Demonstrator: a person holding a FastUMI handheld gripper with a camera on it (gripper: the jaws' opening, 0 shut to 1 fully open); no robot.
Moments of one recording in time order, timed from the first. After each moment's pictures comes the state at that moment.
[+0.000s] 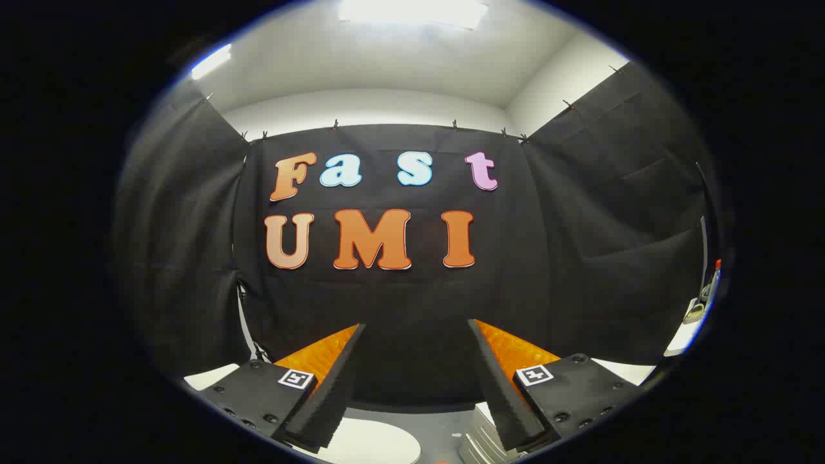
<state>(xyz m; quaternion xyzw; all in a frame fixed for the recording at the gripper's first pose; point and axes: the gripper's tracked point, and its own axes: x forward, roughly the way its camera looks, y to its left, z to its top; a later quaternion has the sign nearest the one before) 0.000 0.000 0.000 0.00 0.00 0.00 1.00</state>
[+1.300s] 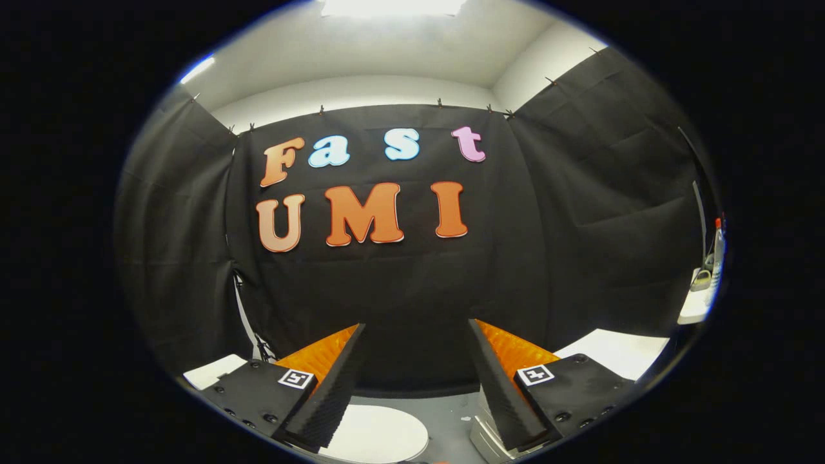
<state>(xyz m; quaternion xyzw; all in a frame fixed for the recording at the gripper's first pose) -0.016 -0.026 -0.094 0.03 0.04 -0.02 1.00</state>
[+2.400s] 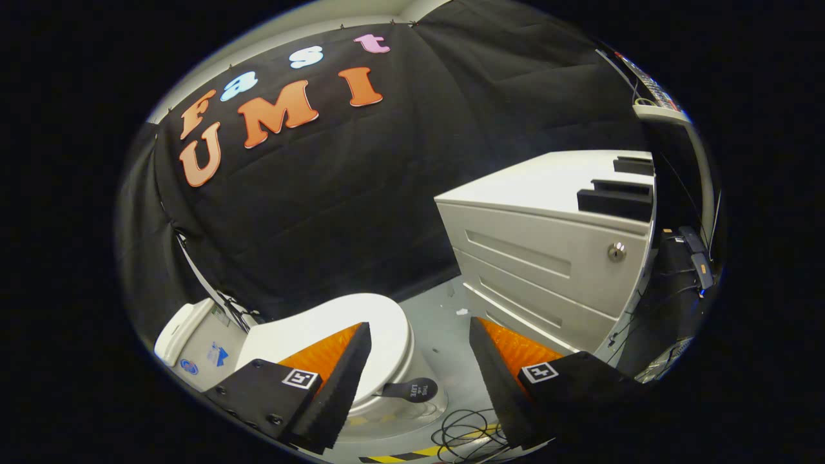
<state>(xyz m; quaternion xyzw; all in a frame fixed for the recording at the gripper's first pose) -0.104 -0.059 -0.504 0.17 0.25 -0.15 0.94</state>
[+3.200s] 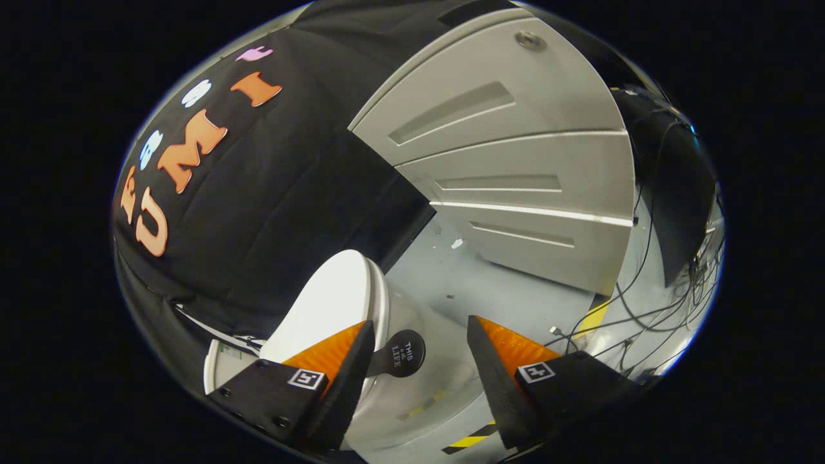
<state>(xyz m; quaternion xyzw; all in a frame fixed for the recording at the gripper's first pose) -0.149 -0.028 -0.619 0.41 0.36 -0.19 0.82</state>
